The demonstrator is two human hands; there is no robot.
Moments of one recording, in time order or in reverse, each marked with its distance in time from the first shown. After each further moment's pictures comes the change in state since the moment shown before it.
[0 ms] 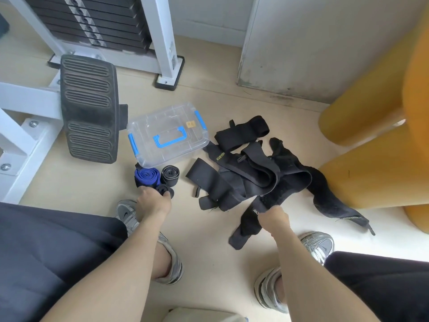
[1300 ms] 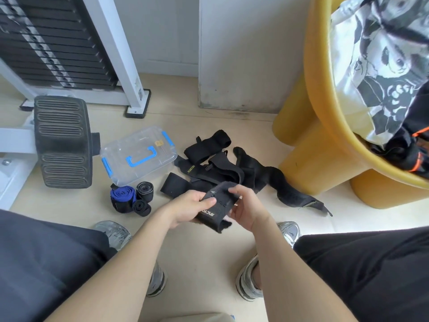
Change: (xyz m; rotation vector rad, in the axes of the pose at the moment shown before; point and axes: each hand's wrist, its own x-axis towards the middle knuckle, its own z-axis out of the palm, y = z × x) left_hand -0.129 0.078 0.013 -0.146 -1.027 0.575; right_hand -0.067 -0.001 -0.049 1.305 -0.473 -0.158
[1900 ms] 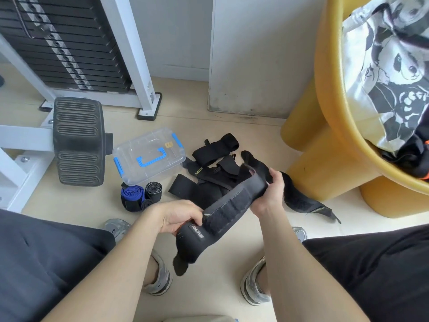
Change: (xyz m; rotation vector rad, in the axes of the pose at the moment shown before) left_hand -0.027 -0.004 -0.028 -0.017 -0.142 -0.308; right_hand -0.004 -0.043 0.013 0.470 0.181 -0.112
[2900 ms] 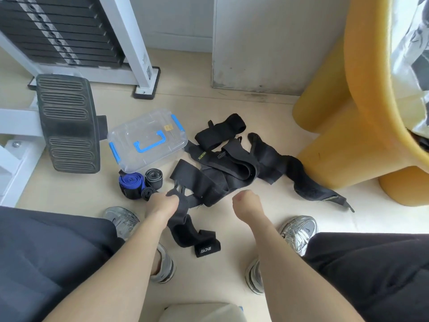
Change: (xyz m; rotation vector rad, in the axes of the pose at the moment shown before) left_hand 0.064 -0.064 -0.036 -0.099 0.970 -0.189; right_hand 0.043 0.072 -0.032 -1.965 -0.020 -0.195
